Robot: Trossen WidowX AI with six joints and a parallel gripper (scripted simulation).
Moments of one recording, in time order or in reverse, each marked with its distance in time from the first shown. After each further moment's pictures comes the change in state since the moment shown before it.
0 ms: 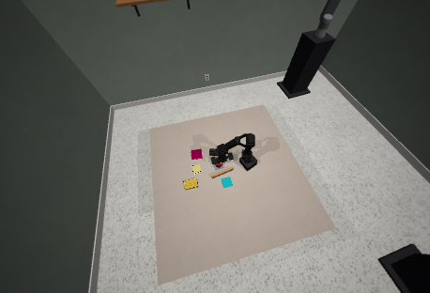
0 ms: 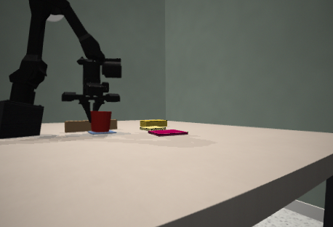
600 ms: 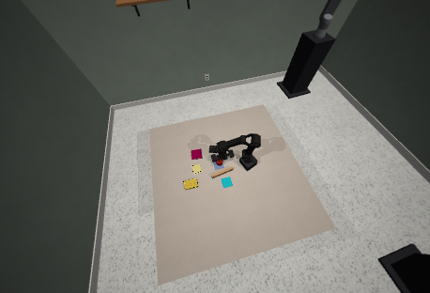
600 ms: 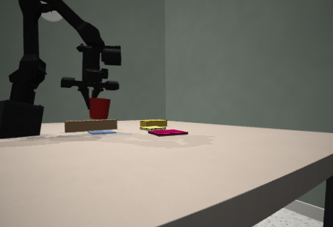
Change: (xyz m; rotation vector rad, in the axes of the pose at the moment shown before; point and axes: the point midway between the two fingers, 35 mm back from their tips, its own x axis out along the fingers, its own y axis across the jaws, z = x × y) arm -0.045 -0.004 0.000 0.002 0.002 -0.014
